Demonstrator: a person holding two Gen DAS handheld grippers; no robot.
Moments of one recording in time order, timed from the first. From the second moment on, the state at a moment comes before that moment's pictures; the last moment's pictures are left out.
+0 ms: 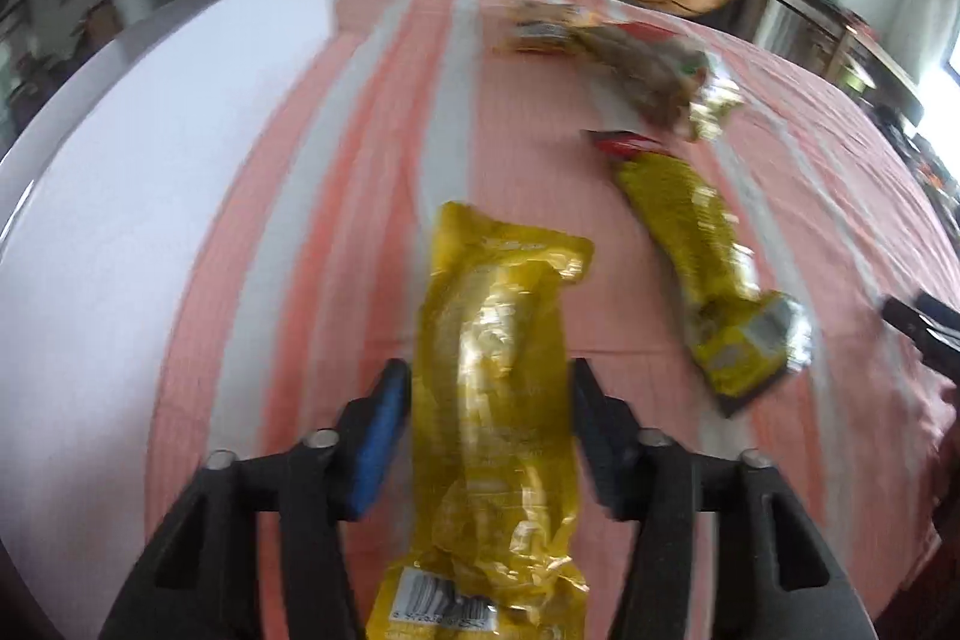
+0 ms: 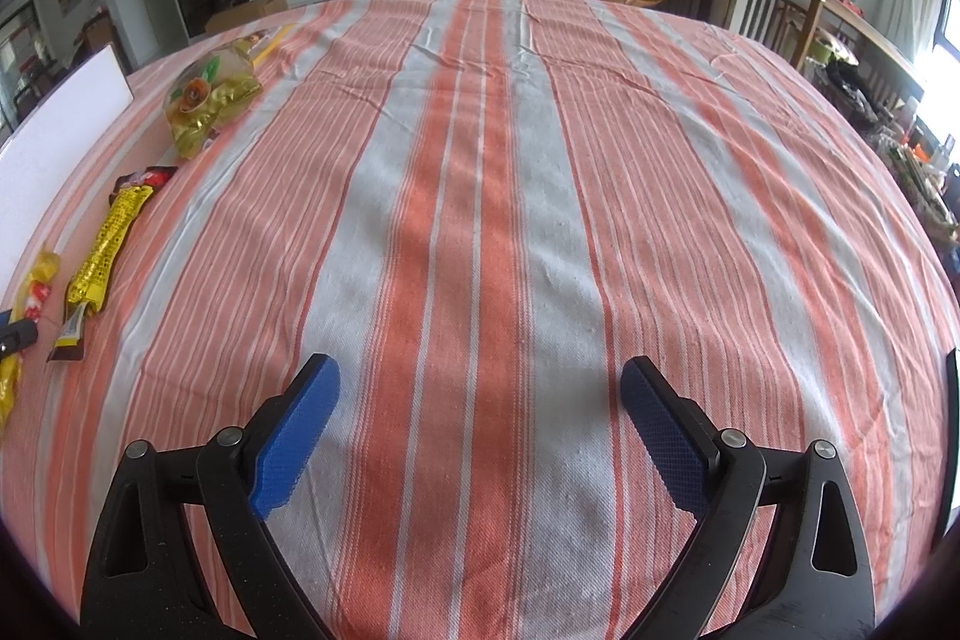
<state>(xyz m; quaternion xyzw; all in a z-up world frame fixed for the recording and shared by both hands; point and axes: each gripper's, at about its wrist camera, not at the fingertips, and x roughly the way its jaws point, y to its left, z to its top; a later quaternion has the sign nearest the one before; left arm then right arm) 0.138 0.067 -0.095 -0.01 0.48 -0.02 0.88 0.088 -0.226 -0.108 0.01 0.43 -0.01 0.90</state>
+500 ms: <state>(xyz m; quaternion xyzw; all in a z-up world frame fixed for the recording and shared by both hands) 0.140 0.084 -0.108 0.00 0.45 -0.01 0.89 0.087 -0.227 -0.108 0.01 0.43 -0.01 0.90</state>
